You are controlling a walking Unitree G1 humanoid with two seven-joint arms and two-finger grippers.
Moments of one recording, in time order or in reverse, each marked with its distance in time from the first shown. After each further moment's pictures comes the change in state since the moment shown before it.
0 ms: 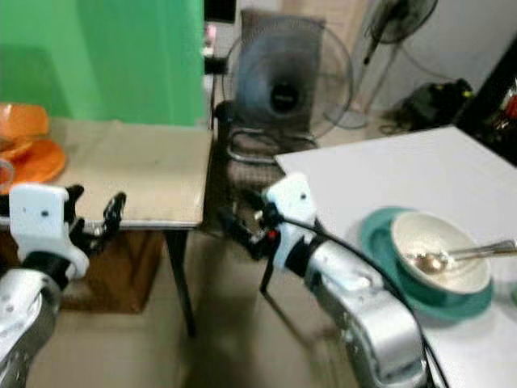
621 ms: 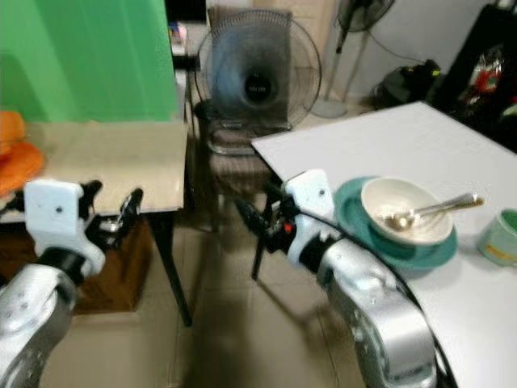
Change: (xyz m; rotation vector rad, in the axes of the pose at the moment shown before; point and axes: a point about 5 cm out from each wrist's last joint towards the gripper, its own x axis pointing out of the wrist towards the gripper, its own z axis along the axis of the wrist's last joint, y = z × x) left arm 0.000 -0.009 0.000 -0.037 -0.004 -0.016; right arm -0.008 -0.014 0.000 0.025 0.035 -0.107
